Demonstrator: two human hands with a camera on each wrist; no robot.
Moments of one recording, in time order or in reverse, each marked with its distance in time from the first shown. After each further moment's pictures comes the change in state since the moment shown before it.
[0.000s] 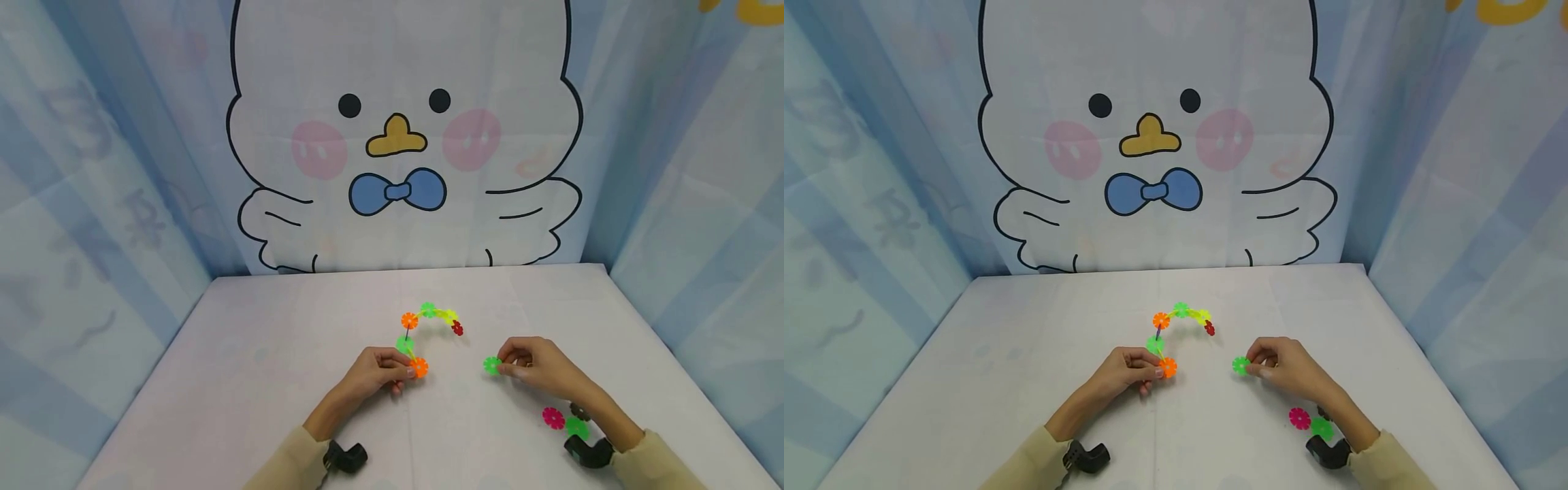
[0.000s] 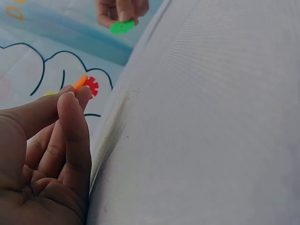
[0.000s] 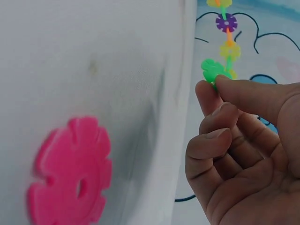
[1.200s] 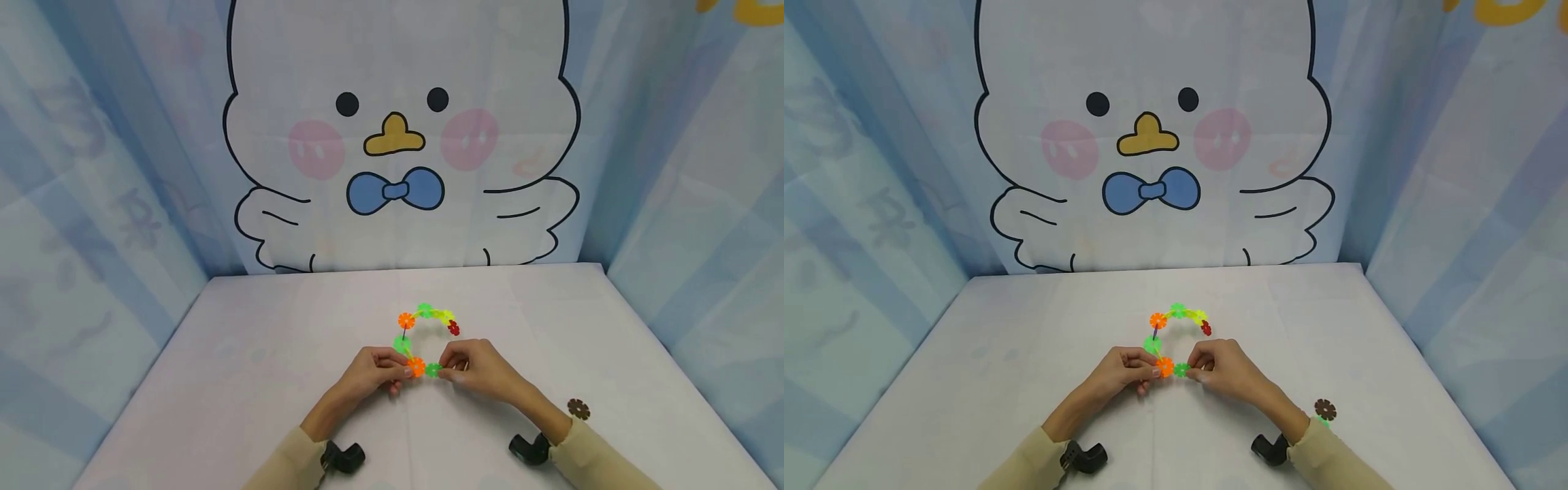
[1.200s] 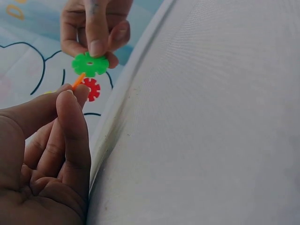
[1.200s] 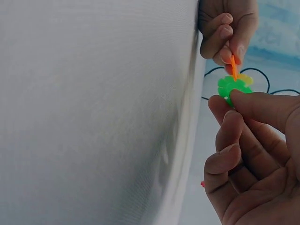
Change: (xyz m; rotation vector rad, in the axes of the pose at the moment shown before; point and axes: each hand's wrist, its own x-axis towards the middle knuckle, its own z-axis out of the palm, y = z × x) left_hand 0.000 -0.001 -0.001 0.013 0.016 -0.011; right_hand 0.038 -0.046 0.062 0.093 -0.015 -0.185
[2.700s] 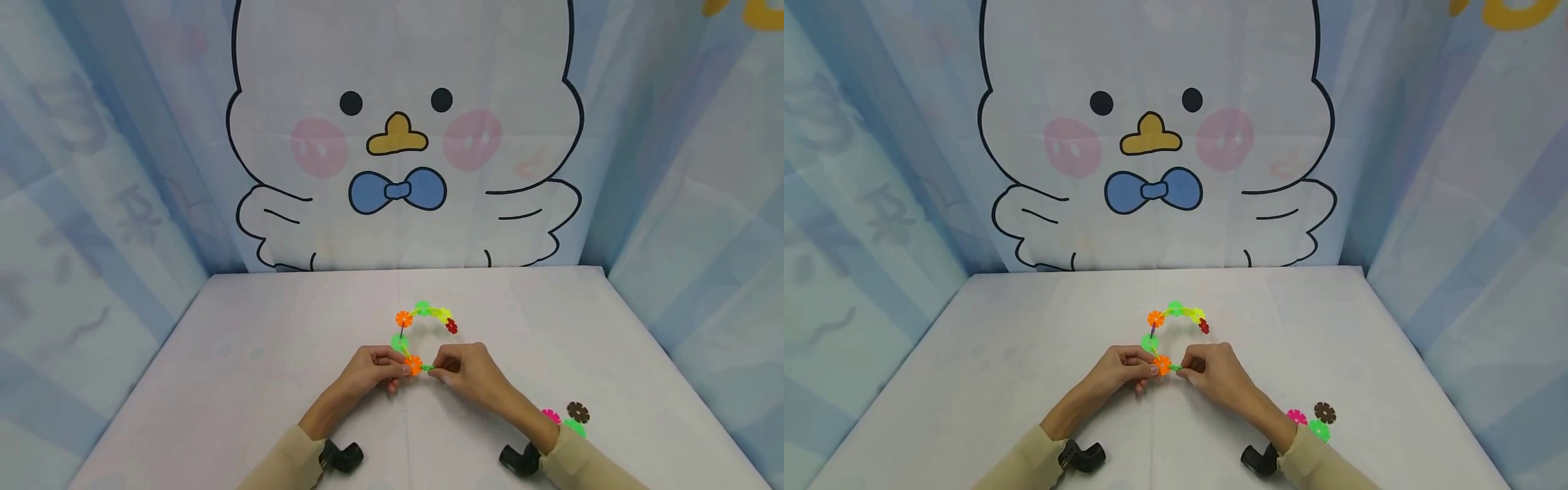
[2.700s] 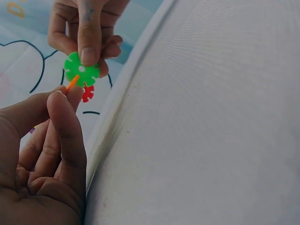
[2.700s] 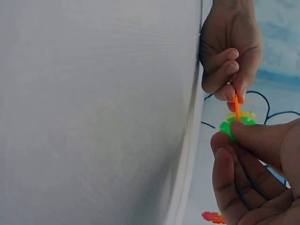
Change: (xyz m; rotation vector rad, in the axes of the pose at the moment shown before) left_hand 0.001 0.000 -0.003 -0.027 0.011 0.001; right_hand 0.003 -0.013 0.021 -0.055 0.161 -0.089
